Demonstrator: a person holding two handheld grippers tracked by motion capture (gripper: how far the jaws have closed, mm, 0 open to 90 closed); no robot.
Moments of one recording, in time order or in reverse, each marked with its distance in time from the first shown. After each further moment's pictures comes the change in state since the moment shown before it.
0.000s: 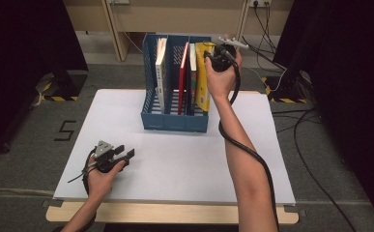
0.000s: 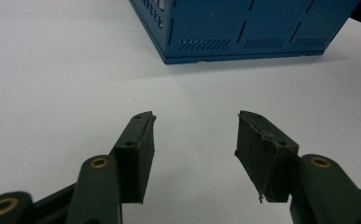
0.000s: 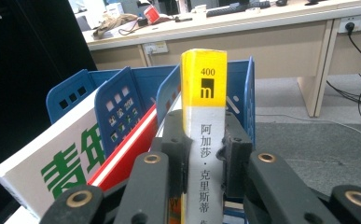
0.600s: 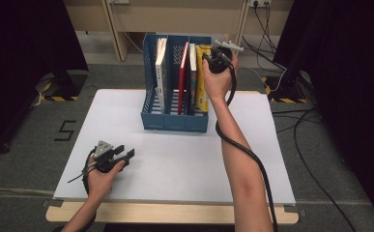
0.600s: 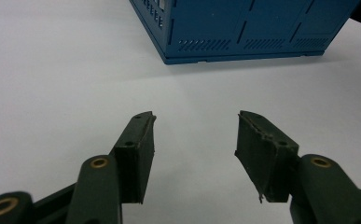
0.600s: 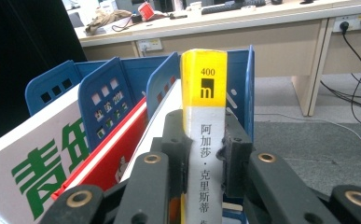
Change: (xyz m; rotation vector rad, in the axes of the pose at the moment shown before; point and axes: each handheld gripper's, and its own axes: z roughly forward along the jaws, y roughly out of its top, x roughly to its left) left arm 0.000 0.000 0.000 0.001 0.001 0.002; right arm -0.001 -0.011 0.017 0.004 -0.025 -0.007
